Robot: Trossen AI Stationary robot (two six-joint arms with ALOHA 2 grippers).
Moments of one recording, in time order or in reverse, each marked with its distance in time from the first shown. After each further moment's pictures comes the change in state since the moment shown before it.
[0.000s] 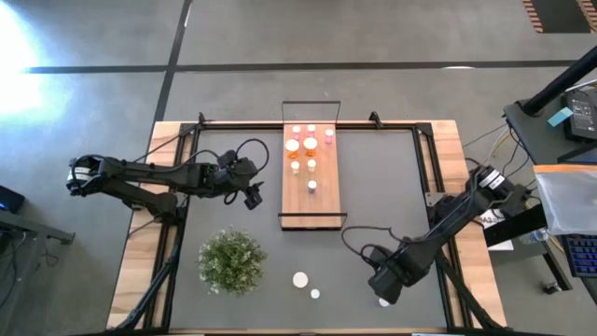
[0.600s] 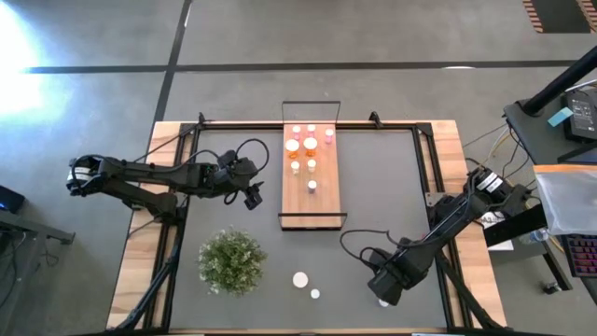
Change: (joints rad) left arm 0.000 0.000 0.000 0.000 0.001 0.000; right arm 0.010 0.027 -0.001 0.003 0.009 -0.050
